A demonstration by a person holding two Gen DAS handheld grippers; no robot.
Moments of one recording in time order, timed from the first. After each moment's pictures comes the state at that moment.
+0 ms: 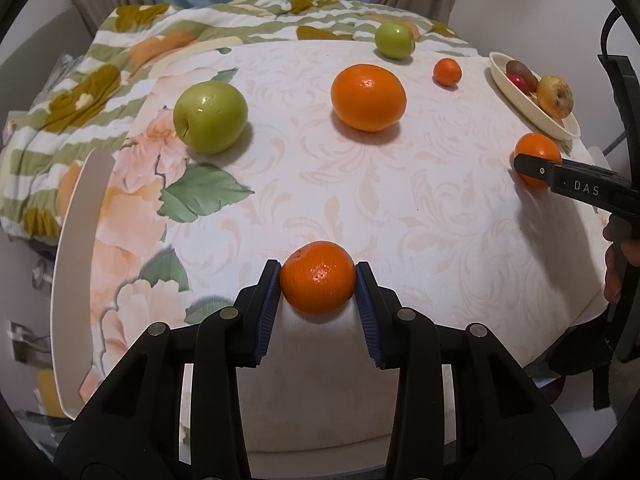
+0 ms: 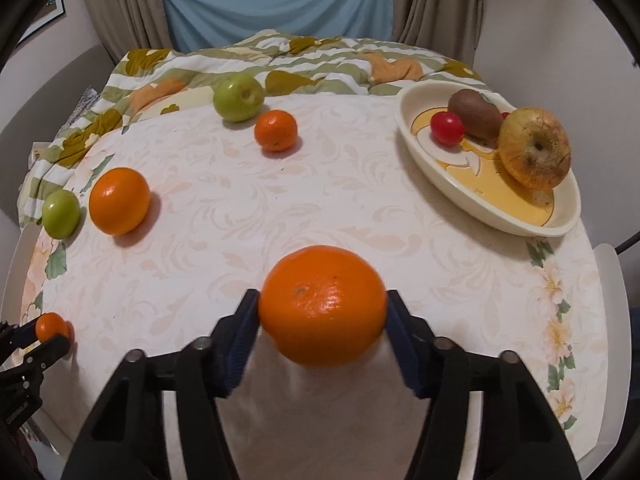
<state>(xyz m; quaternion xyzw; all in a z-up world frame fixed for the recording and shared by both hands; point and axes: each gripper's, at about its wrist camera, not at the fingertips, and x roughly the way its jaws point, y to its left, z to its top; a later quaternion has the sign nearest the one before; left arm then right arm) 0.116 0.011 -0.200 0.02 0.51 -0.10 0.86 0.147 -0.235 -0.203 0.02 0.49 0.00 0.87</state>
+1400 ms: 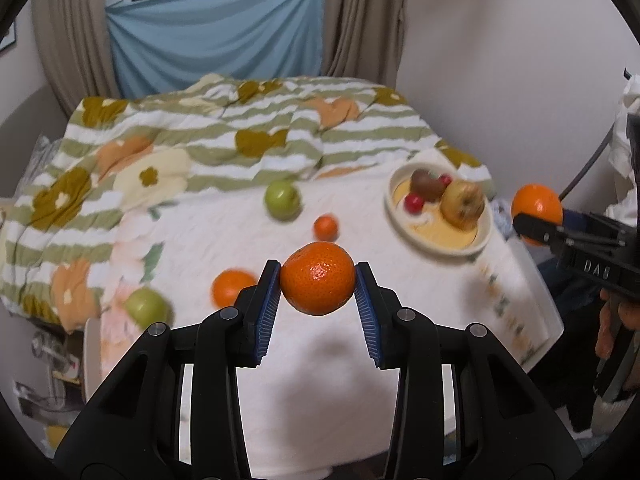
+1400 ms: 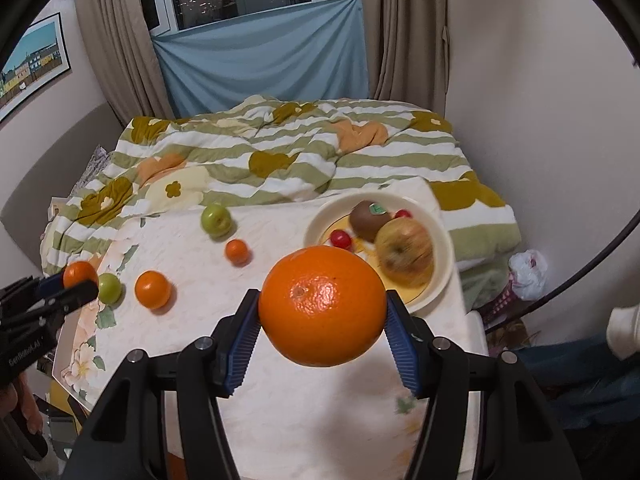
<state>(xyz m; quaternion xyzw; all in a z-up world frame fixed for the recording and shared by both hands) 0.153 -0.122 -0.040 0.03 0.41 -0.15 0.90 0.118 -0.338 -0.056 0.03 0.41 0.00 0.91</state>
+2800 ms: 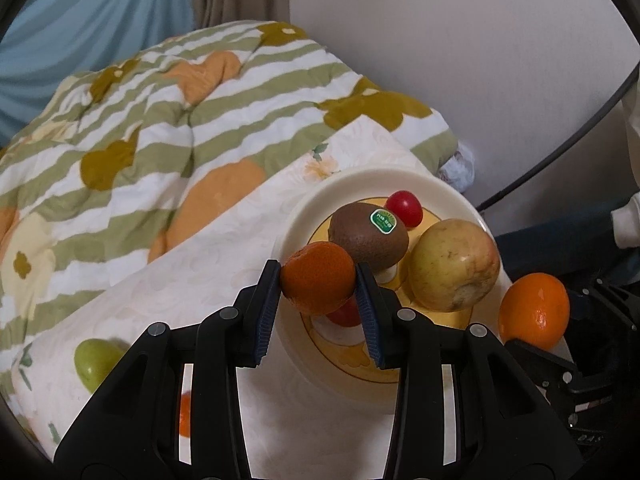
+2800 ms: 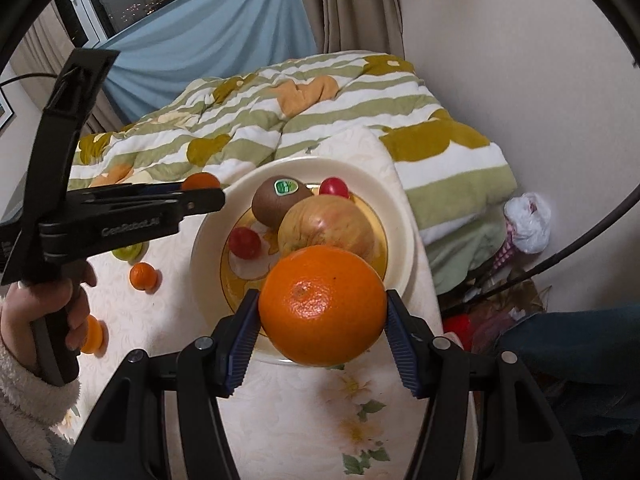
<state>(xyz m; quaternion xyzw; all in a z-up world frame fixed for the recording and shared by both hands) 0.351 -0.315 -0.139 0.12 0.50 -0.33 0.80 0.186 -0.418 -0.130 0.13 0.48 -0.06 0.87</state>
